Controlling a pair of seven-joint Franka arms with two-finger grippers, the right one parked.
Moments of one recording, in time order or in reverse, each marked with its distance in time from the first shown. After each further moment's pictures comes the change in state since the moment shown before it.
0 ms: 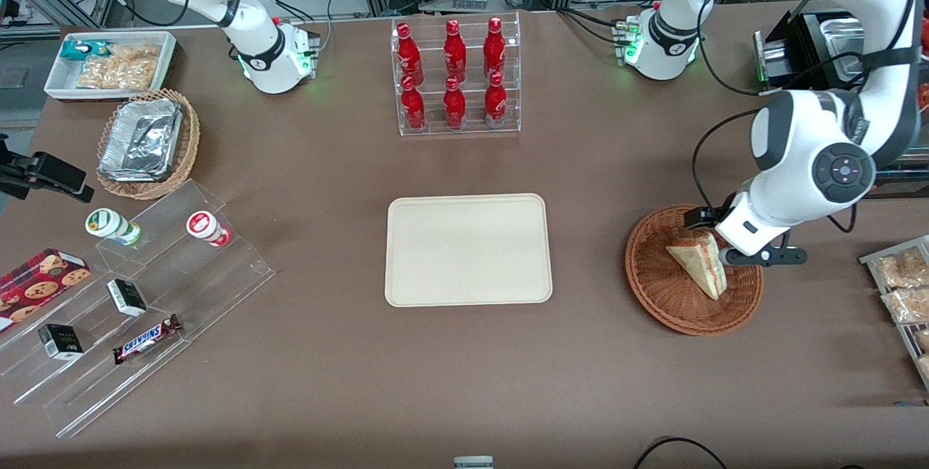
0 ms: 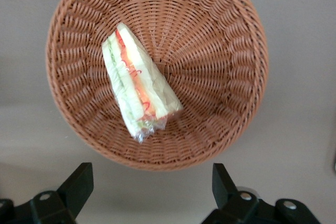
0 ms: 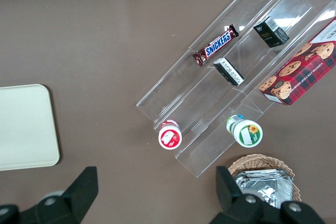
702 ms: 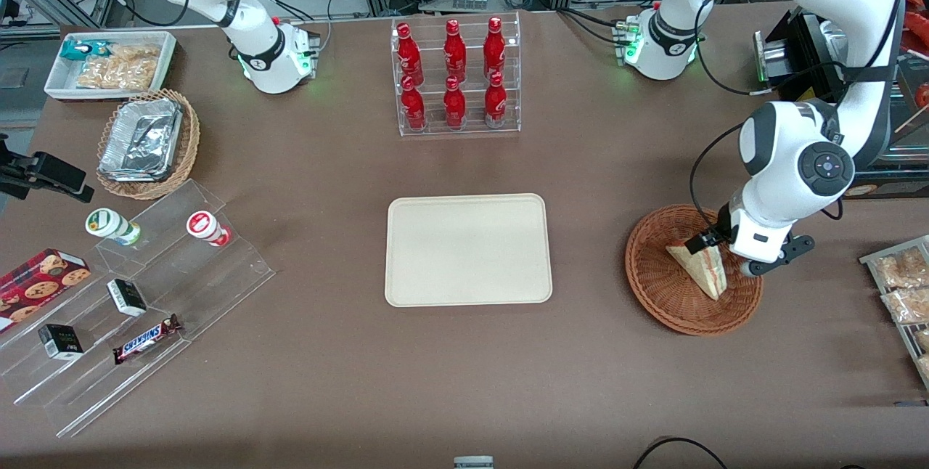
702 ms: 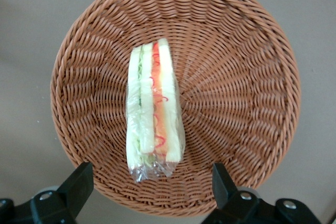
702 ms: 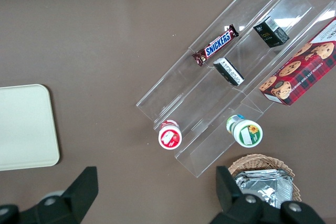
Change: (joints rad) arm 0.028 0.014 0.008 -0.101 -0.015 0.225 -0.423
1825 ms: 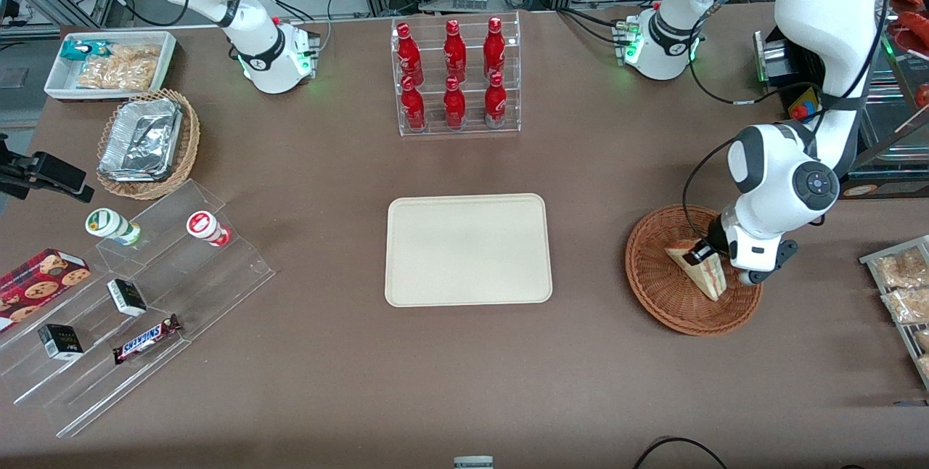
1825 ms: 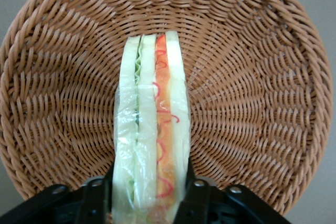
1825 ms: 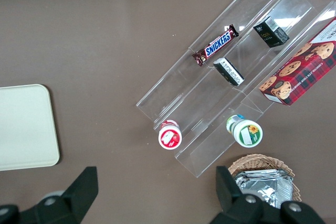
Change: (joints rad) arm 0.019 0.108 -0.001 -0.030 -0.114 0.170 -0.026
